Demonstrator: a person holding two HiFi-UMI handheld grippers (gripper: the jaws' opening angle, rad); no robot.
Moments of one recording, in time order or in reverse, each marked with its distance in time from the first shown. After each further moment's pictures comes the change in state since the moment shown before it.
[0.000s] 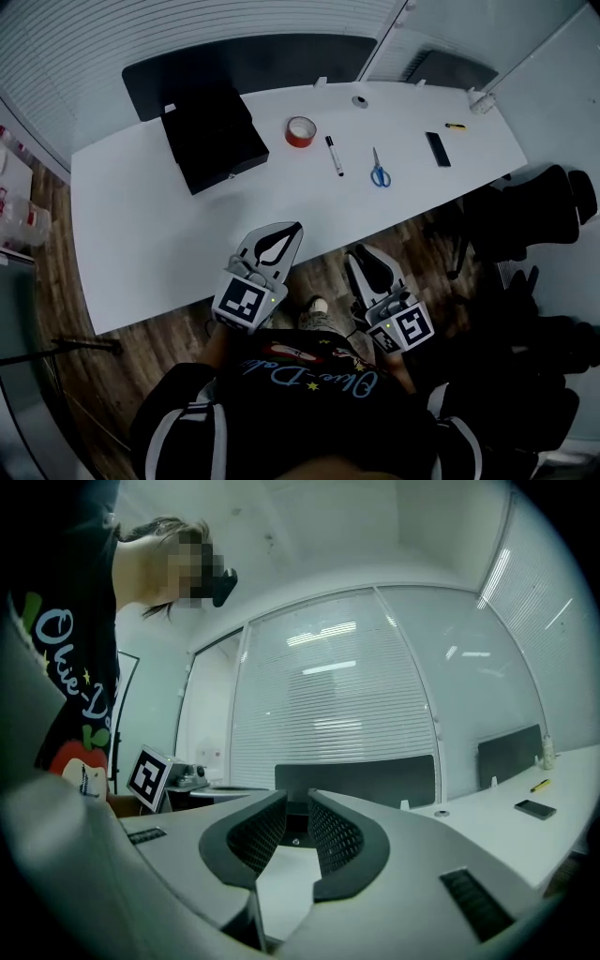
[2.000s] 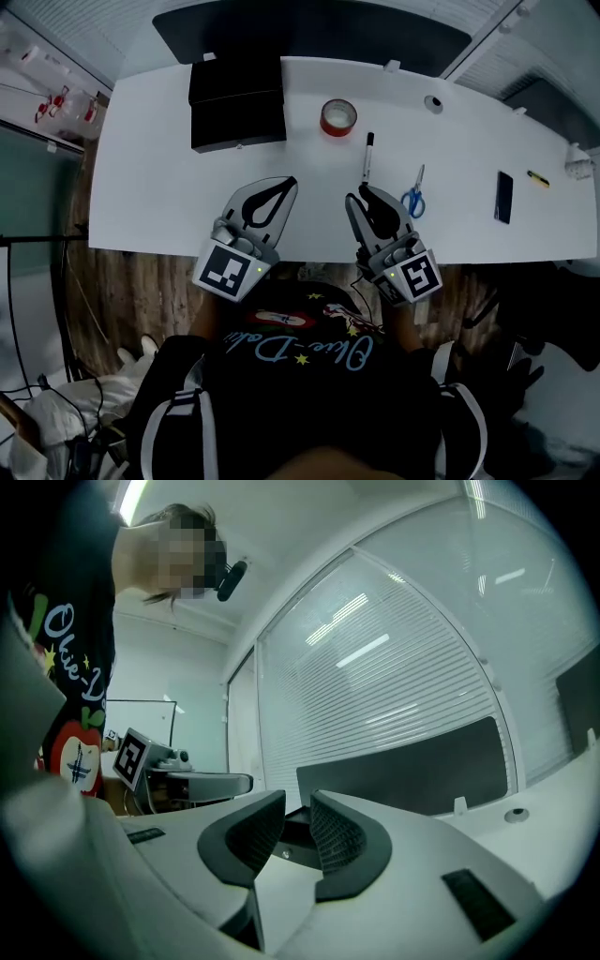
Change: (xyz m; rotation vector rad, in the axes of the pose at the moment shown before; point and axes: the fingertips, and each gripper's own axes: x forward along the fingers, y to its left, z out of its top) left arm 0.105 0.060 0.016 0.066 0.090 0.430; right arm 0.119 -0.146 -0.024 0.150 0.009 0.457
